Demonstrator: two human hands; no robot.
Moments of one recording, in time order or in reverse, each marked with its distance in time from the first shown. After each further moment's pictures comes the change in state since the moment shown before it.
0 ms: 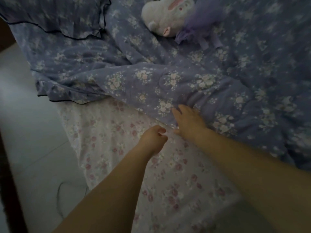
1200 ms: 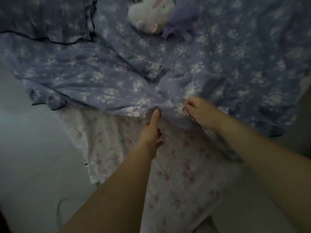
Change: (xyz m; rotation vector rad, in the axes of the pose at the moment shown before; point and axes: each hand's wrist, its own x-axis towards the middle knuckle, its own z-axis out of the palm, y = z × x) left_hand -0.045 -0.059 -0.017 -0.715 -0.114 -0.114; right_hand -0.100 -0.059 -0.036 0.838 0.155 0.302
